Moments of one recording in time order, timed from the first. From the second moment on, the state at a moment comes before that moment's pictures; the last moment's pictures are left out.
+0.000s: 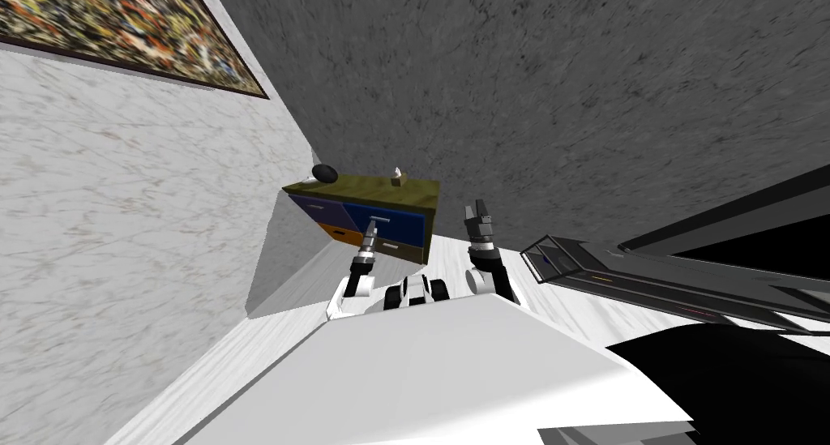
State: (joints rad) left arm 0.25 0.12 -0.12 -1.72 -0.14 -0.41 -0.06; right arm 0.51 -0.04 0.05 -2.22 0.02 -0.50 0.08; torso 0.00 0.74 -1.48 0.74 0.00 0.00
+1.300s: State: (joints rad) left arm 0.10 0.20 -0.19 -1.39 -0.18 -0.34 -0.07; right arm 0.51 -0.04 0.05 -2.22 0.02 -0.50 0.08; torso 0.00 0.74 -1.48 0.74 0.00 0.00
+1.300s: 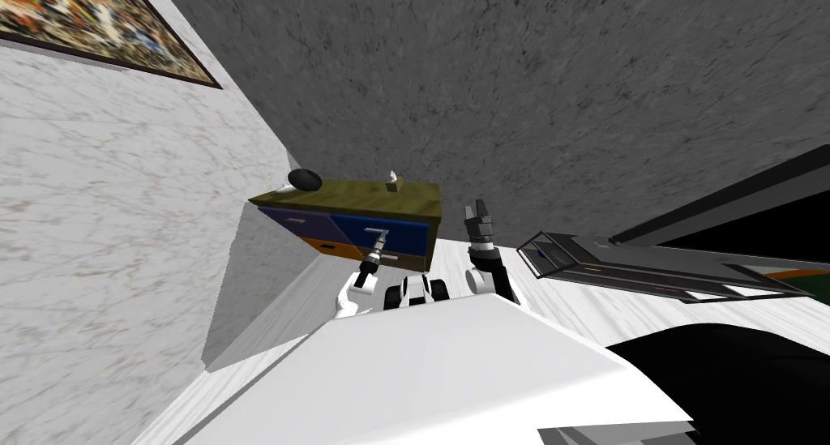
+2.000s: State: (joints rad) left arm 0.11 0.21 -0.21 -1.42 -0.18 -0.32 -0.06; right arm 0.51 -0.04 0.05 -2.22 0.02 -0.50 0.08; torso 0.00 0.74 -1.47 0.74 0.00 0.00
